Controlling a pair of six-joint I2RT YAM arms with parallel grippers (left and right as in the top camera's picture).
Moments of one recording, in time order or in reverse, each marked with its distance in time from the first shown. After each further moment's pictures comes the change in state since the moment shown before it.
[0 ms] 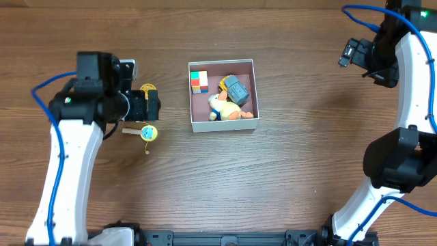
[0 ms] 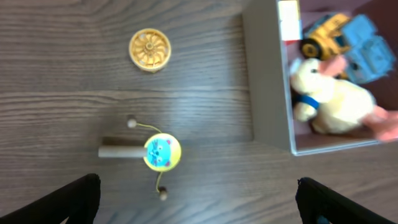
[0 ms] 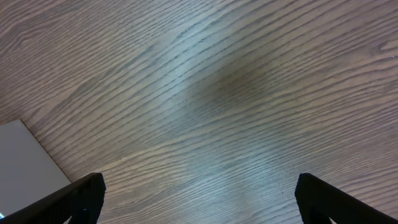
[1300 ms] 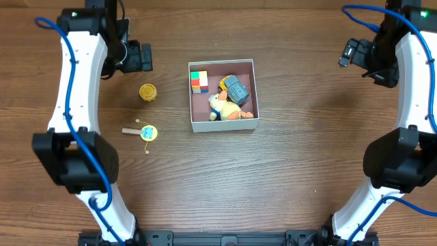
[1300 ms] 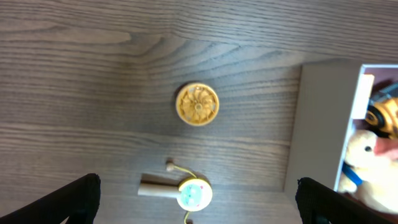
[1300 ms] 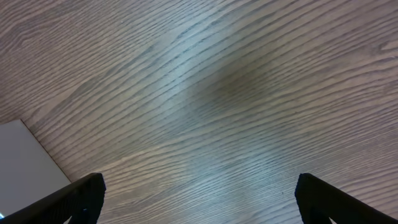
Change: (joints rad) left arm 0.019 0.626 0.748 -0.342 -0.126 -0.057; right arm 0.000 0.000 0.000 0.000 0.000 -0.001
